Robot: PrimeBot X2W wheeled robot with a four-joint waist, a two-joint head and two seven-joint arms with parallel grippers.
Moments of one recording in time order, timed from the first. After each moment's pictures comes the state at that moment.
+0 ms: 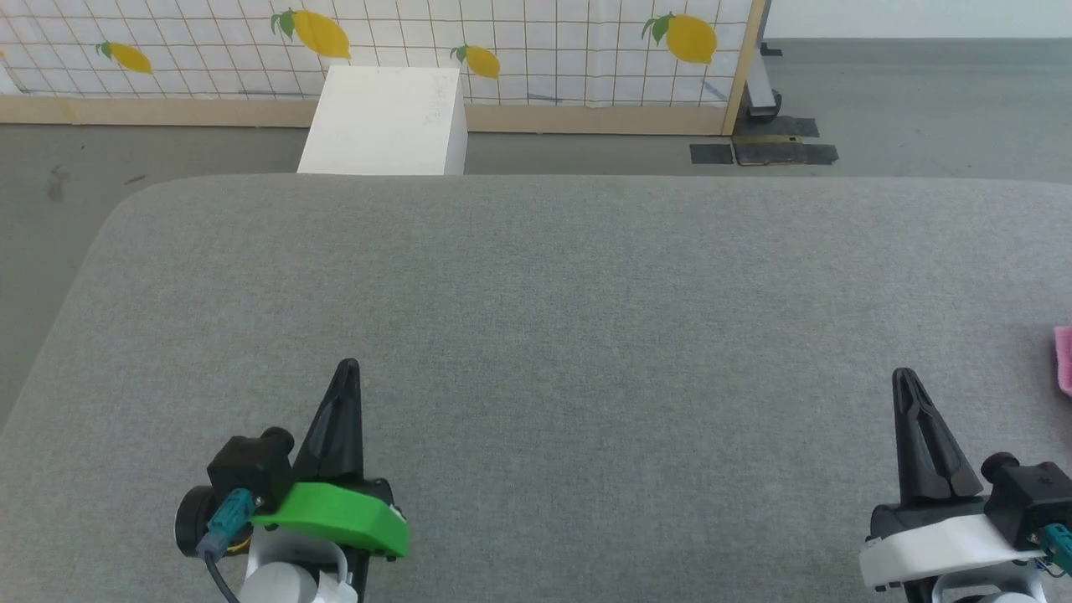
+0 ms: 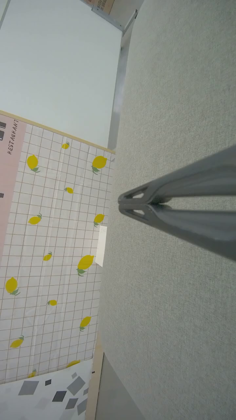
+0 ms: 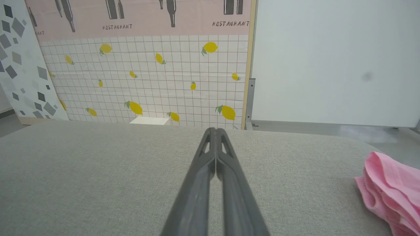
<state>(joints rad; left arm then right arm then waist) -0.06 0.05 -0.08 0.13 -0.23 -0.08 -0.24 0.07 -0.05 -0.10 0.00 0.05 0.13 -0.24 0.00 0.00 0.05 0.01</state>
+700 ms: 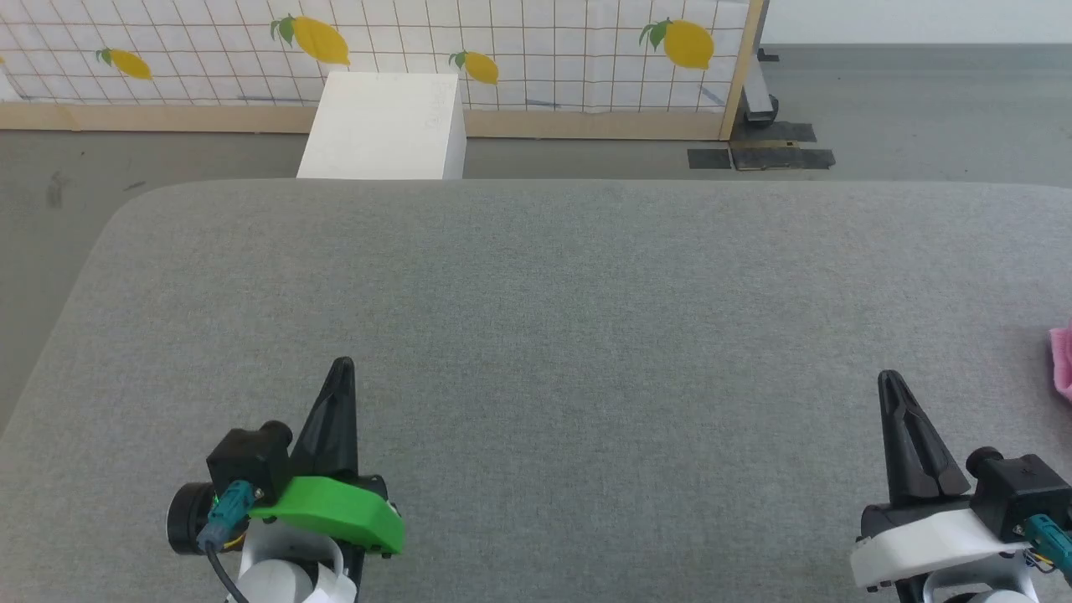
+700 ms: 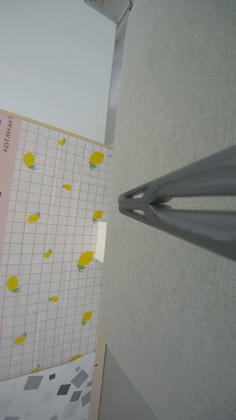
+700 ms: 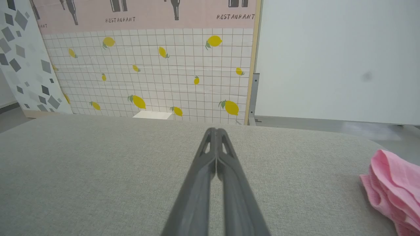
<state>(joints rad) -0.06 0.05 -0.06 0.10 -0.20 -0.07 -0.19 0.06 -0.05 -0.08 0.00 0.05 0.13 -0.19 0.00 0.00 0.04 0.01</state>
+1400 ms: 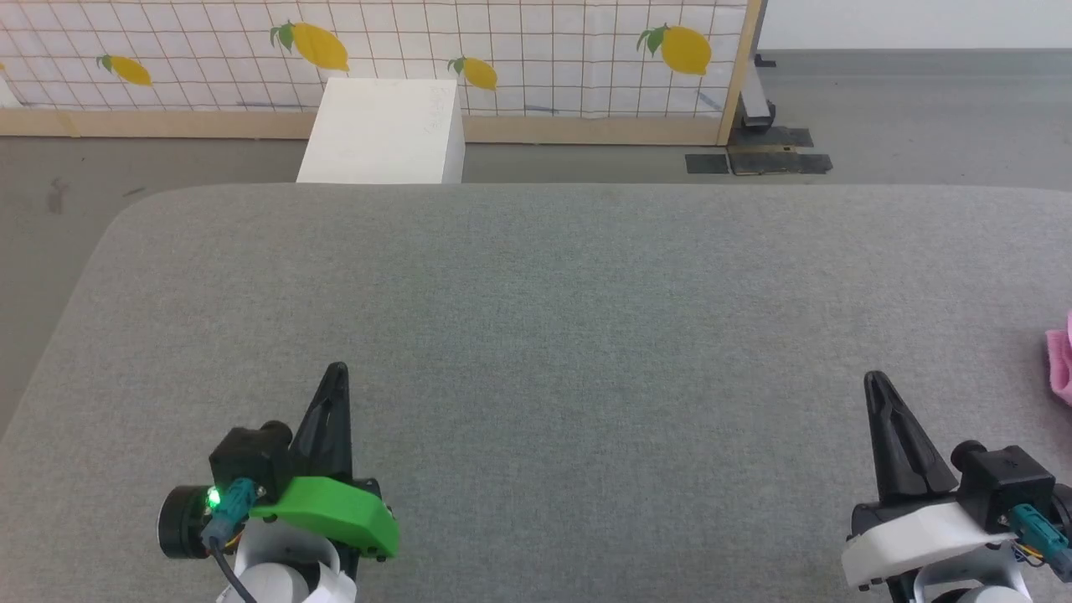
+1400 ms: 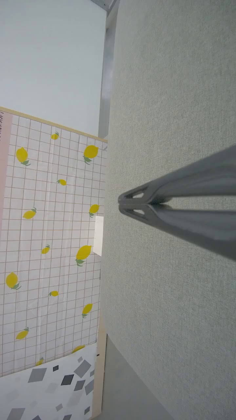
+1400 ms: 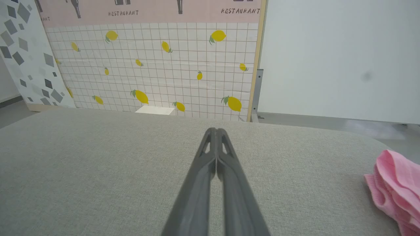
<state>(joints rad) -0.05 0.05 -0.05 0.08 -0.15 -0.06 -0.15 0.06 -0.05 -0.06 0.00 0.04 0.13 -0.15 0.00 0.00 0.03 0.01</state>
